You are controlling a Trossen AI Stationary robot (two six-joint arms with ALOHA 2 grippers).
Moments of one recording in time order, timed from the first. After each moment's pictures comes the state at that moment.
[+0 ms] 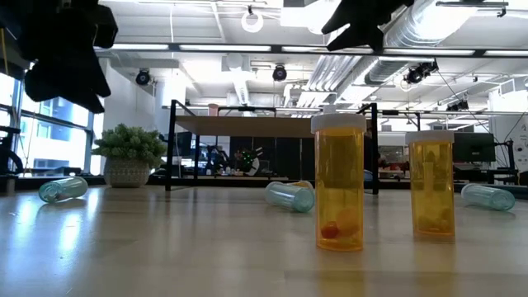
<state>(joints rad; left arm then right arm) -0.39 0.96 0.60 -0.62 -0.45 -1.20 -0.10 1.15 1.05 -0.44 0.15 0.29</state>
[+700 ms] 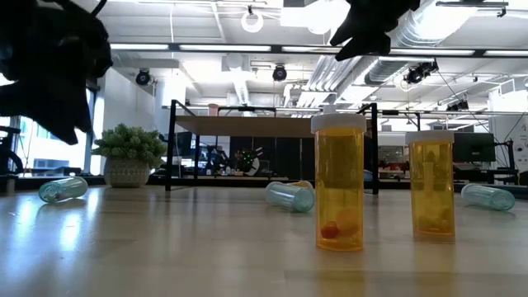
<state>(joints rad) -0.39 1.11 0.60 -0.69 -0.36 -1.45 -0.10 1.15 1.05 -0.54 0.15 0.29</state>
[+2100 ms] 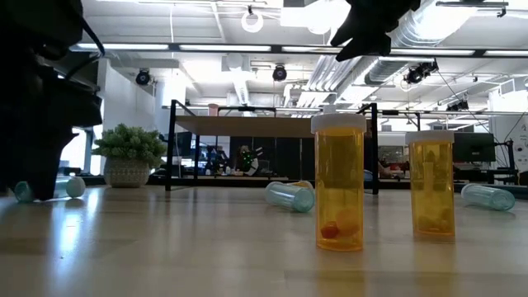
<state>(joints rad) -0.39 1.42 0.60 -0.71 -0.23 -1.65 -0.10 1.15 1.05 -0.54 0.15 0.29</state>
